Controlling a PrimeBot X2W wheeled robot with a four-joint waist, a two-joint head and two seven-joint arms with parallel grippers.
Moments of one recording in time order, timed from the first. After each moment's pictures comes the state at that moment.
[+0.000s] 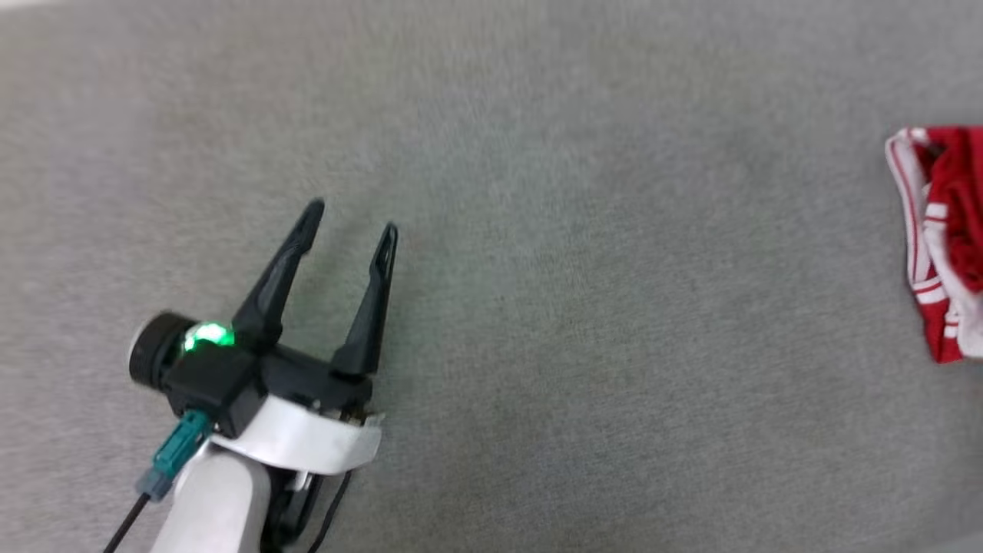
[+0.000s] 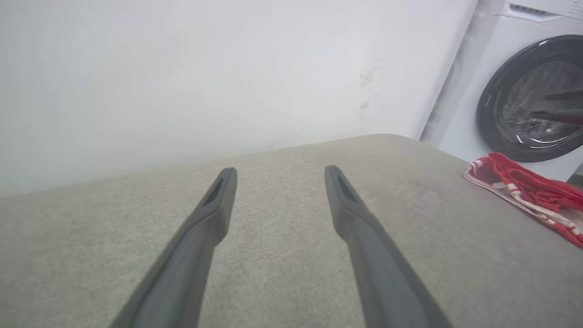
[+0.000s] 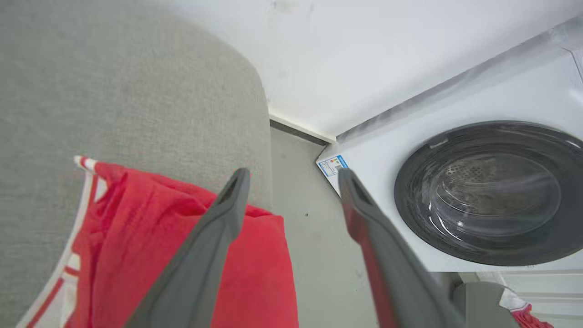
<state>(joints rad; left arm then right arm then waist) -0.25 0.23 -0.24 -0.14 -0.24 -0.13 -0.26 -0.65 -0.66 0.00 0.37 -0.04 0.13 0.26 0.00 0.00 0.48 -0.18</state>
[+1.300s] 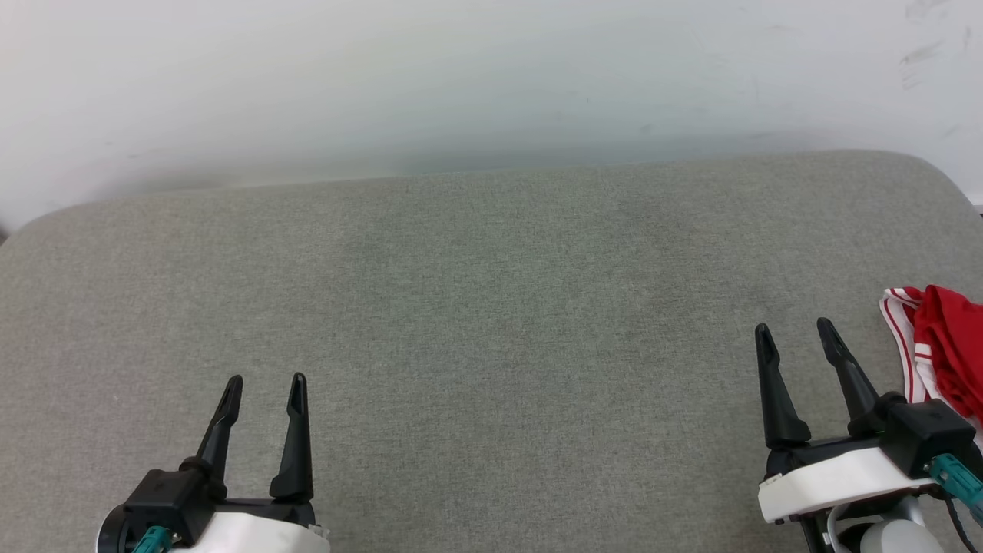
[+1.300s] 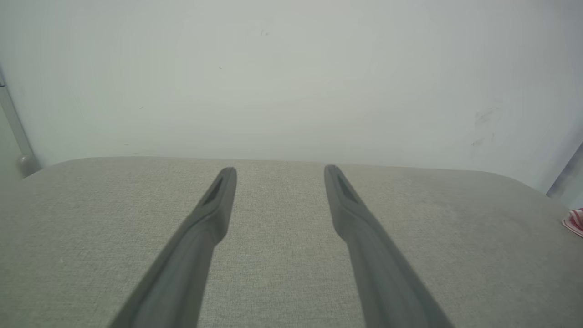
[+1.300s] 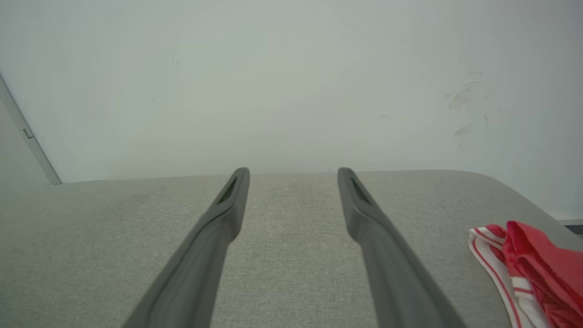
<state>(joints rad) 0.08 0.06 0.03 -0.02 -0.21 -0.13 -0.26 -0.06 -0.06 0.00 0.10 0.14 0.13 -0.23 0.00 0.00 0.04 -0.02</state>
